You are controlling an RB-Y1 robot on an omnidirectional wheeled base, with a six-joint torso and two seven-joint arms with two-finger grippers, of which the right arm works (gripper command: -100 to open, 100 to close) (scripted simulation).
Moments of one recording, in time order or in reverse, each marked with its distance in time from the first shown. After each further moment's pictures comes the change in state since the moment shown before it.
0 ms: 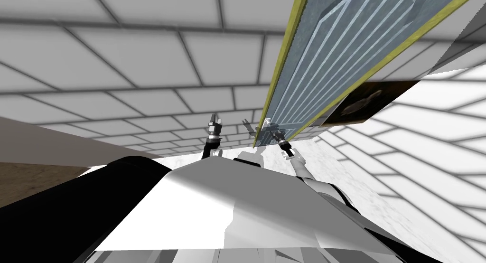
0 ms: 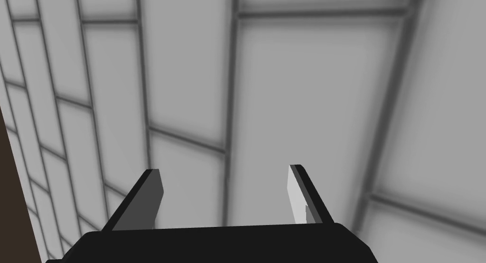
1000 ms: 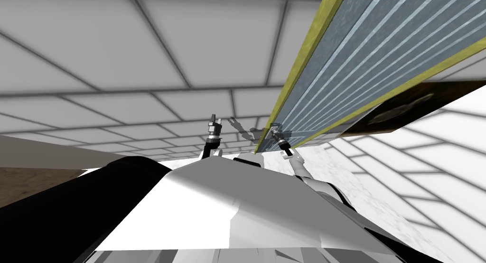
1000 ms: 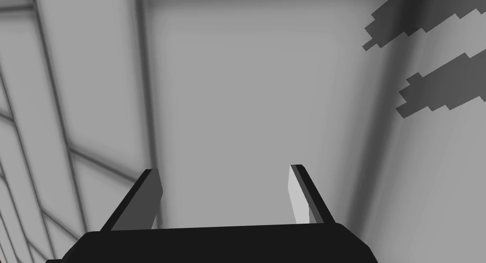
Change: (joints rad) arm -0.009 0.020 -0.016 0.009 -0.005 0.020 0.025
